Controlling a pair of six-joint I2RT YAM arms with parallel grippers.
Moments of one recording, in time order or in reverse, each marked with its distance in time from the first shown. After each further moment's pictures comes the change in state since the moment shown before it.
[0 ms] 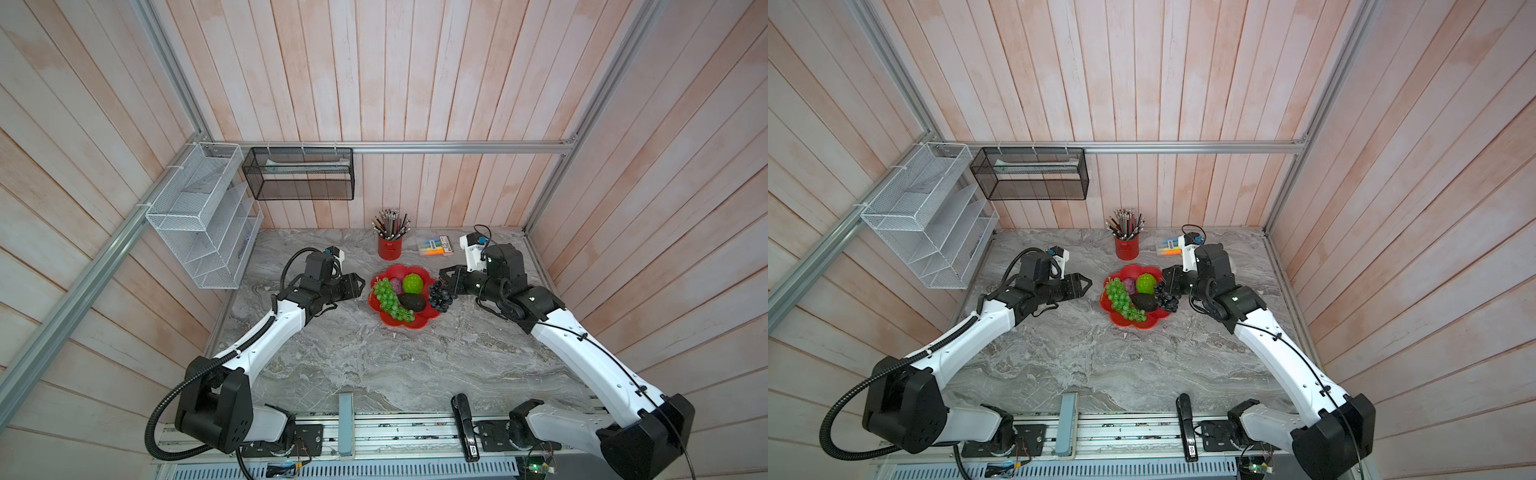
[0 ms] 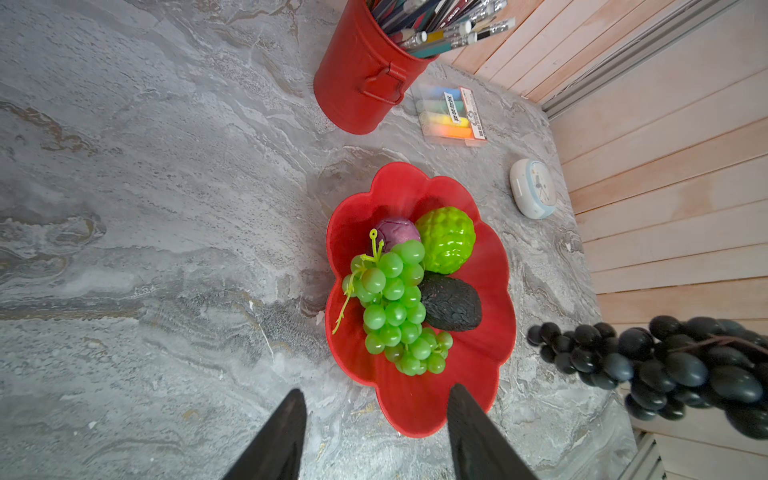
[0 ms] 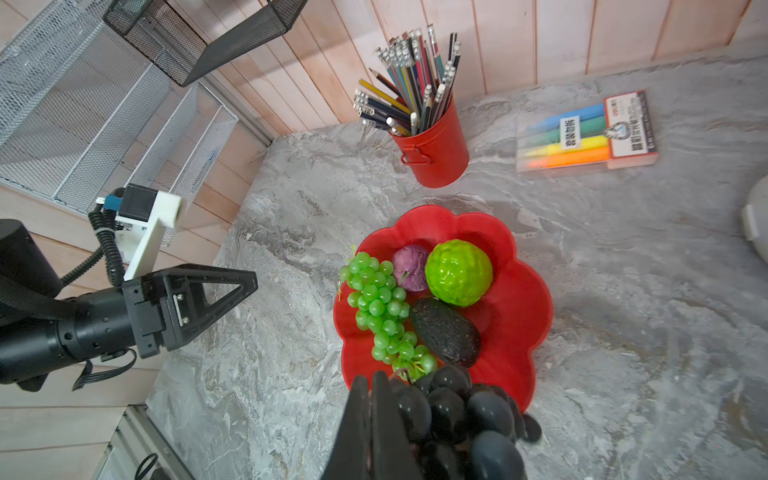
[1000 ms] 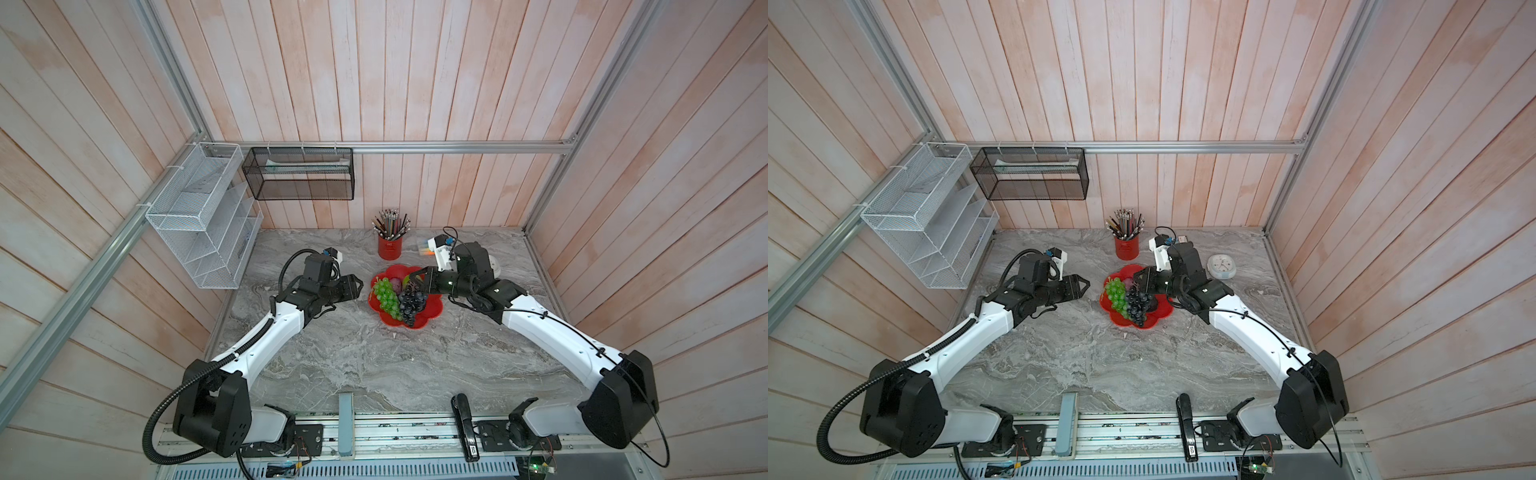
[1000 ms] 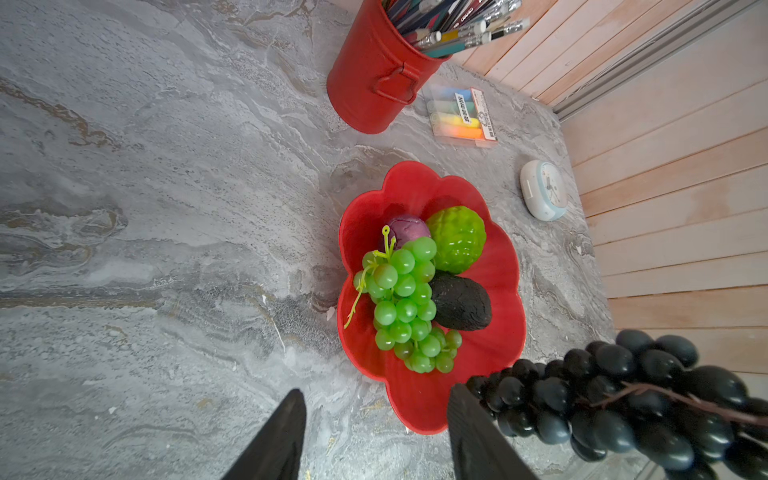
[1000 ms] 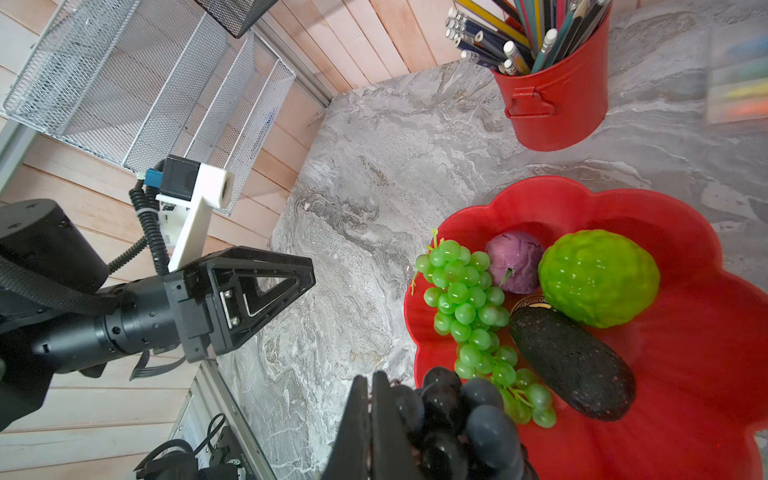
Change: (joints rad) left arm 0.002 -0.019 -0.015 -0.010 -0.024 0.000; right arm 0.087 0.179 0.007 0.182 -0.135 0.092
